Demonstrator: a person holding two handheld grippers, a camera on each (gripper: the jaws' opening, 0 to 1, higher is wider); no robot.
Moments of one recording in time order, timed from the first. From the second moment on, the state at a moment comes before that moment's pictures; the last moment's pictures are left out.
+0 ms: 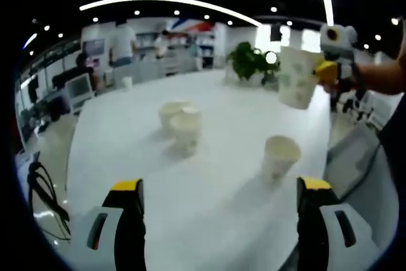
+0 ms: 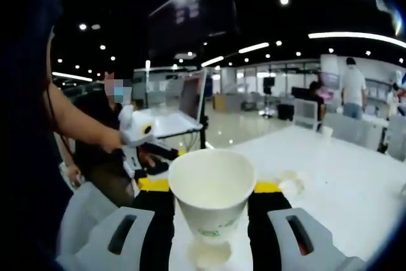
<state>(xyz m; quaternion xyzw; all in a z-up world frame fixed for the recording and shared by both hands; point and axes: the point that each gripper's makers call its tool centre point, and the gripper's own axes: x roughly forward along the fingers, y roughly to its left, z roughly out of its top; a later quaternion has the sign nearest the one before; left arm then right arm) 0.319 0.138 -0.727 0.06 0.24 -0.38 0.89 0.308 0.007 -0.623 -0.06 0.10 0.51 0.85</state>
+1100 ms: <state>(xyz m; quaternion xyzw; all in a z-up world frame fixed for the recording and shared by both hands) 0.317 0.141 -0.731 0.06 0.25 -0.37 0.89 0.309 0.000 -0.647 -0.04 0.09 0.49 0.86</state>
